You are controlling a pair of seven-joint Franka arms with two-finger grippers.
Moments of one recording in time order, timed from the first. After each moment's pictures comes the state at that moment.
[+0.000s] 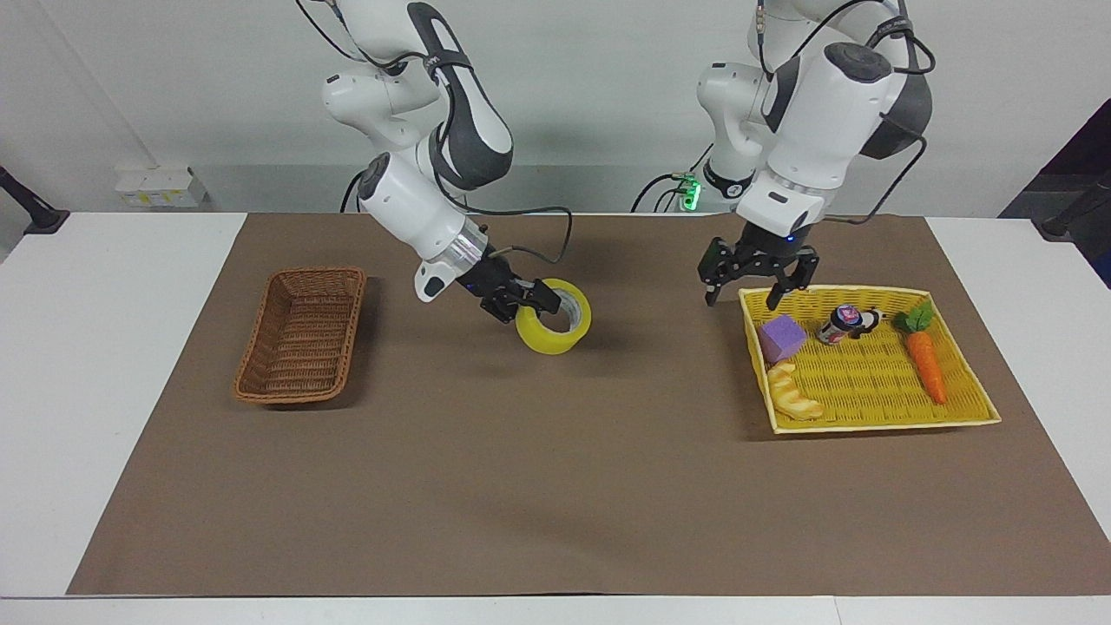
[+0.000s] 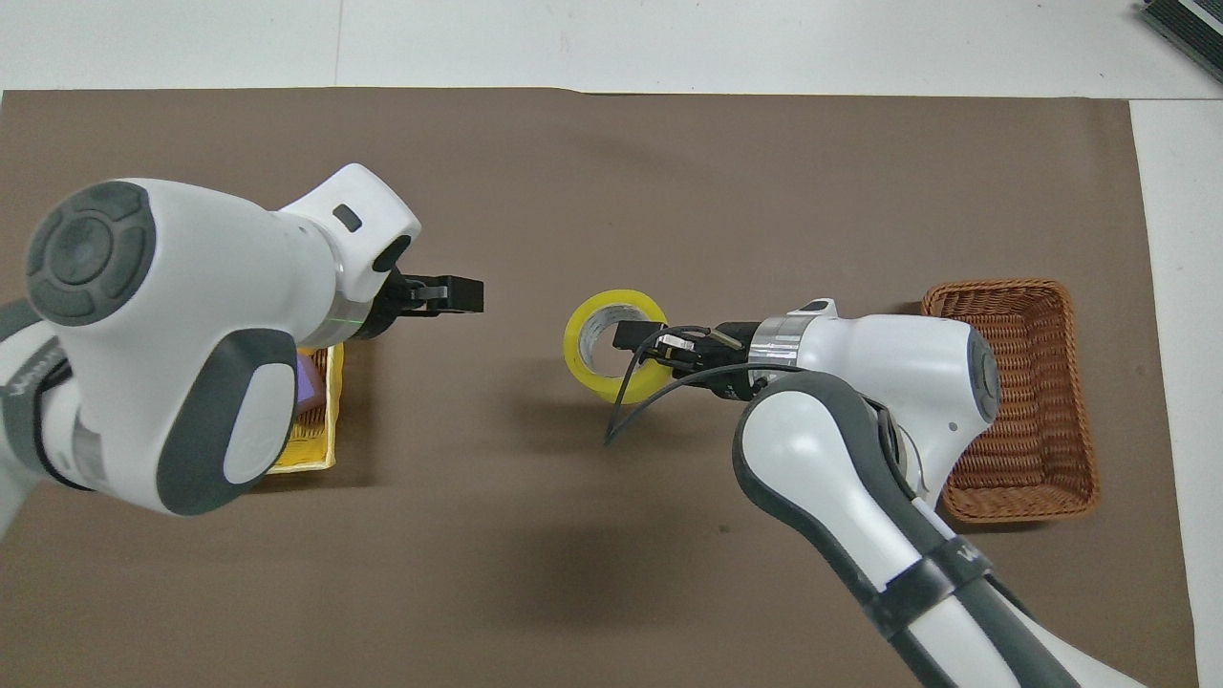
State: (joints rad) left arm -0.40 0.02 0.11 -1.75 -0.04 2.02 -0.21; right arm 0.40 0.11 -0.03 -2.05 0.78 2.38 0.17
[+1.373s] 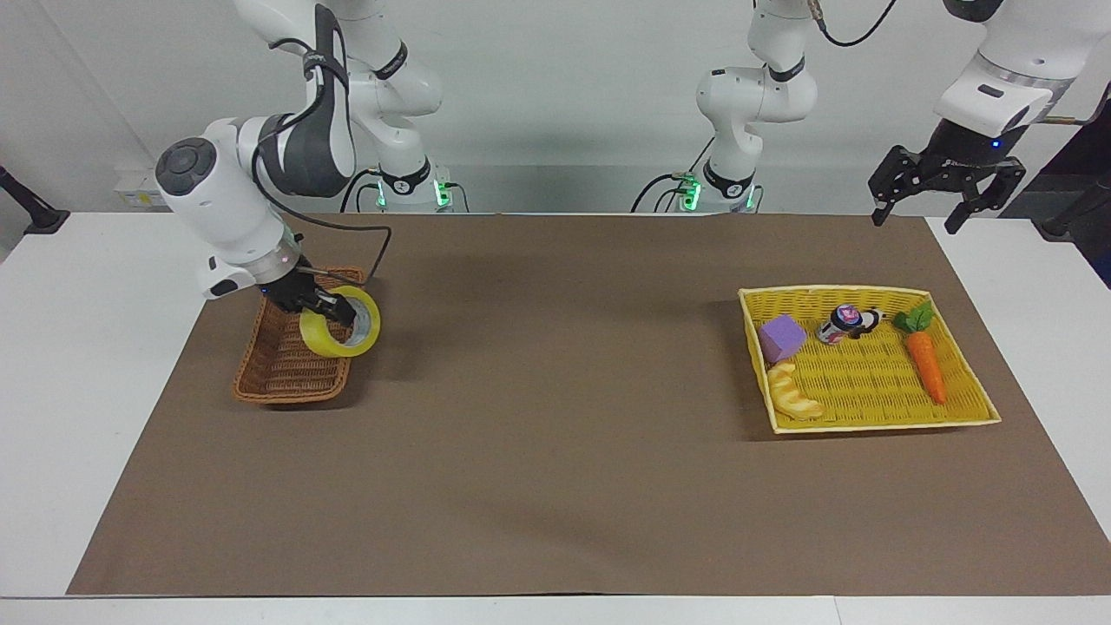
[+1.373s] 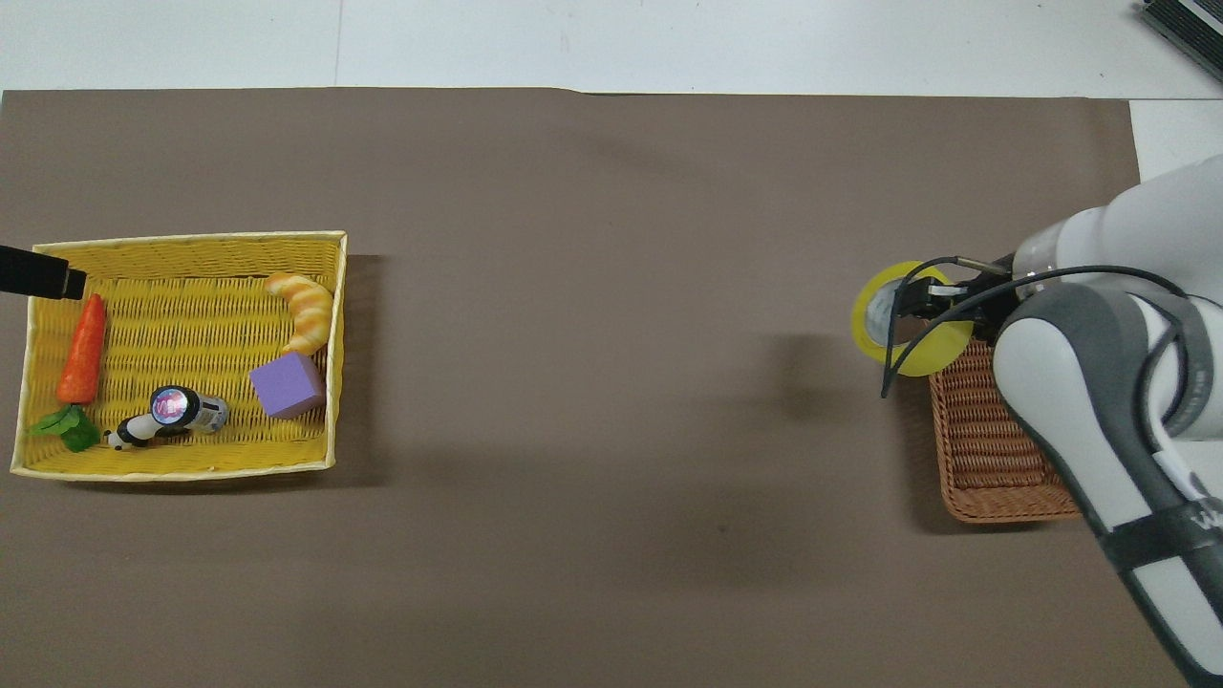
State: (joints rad) left arm -0.14 0.00 0.11 -1.44 -0.02 1.54 0.18; right arm -0.10 0.11 -0.04 -1.91 0.01 1.87 0.16
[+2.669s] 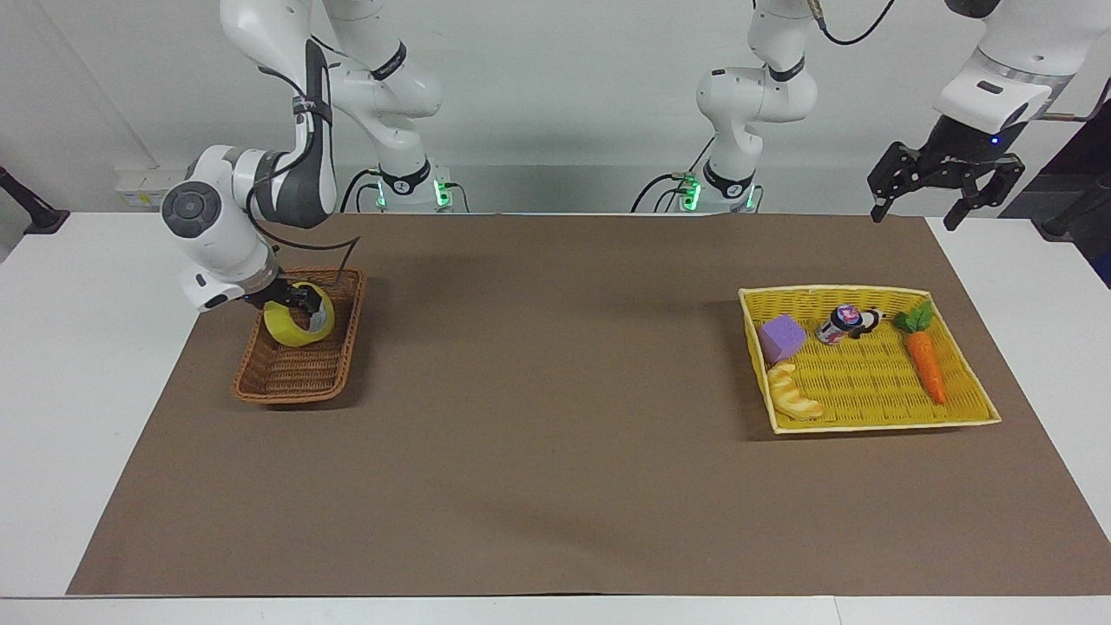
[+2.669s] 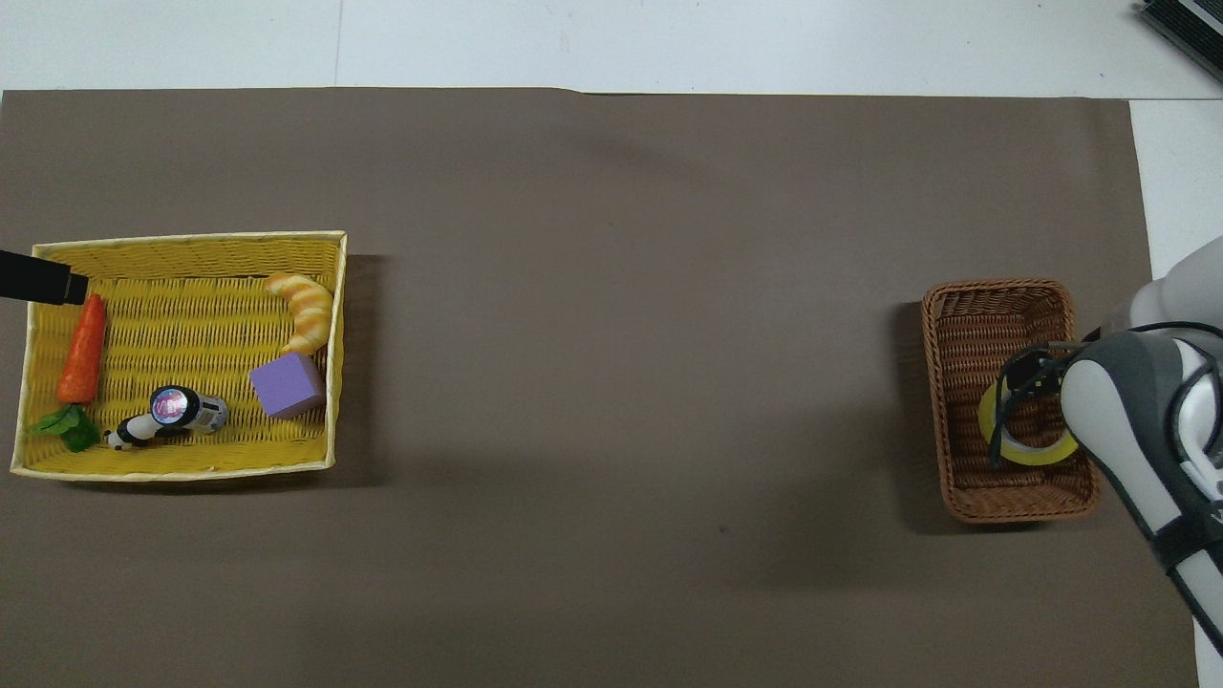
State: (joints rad) left arm -0.14 0.00 0.11 -1.44 -0.02 1.54 0.18; right arm -0.14 0.09 -0.03 -2.00 -0.16 1.92 0.02
